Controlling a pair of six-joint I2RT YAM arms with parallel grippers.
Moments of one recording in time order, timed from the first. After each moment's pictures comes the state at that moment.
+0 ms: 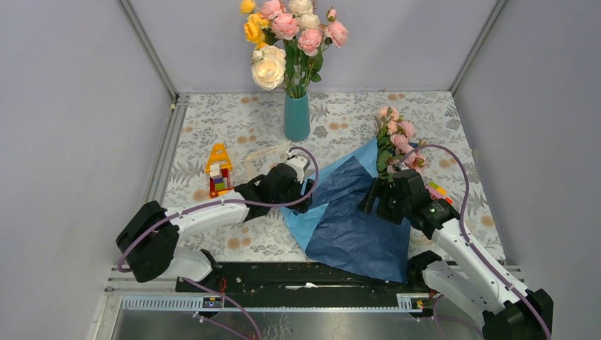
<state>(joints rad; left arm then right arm) -0.86 1.37 0.78 -0.12 -0.09 -0.35 0.43 0.81 0.60 -0.66 -0.12 0.73</state>
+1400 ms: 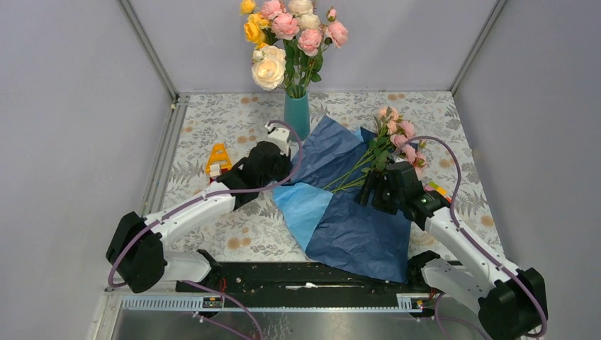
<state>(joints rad) -0.74 1.28 0.88 -0.12 -0.17 -0.31 0.43 0.93 0.62 -0.54 -0.08 0.68</state>
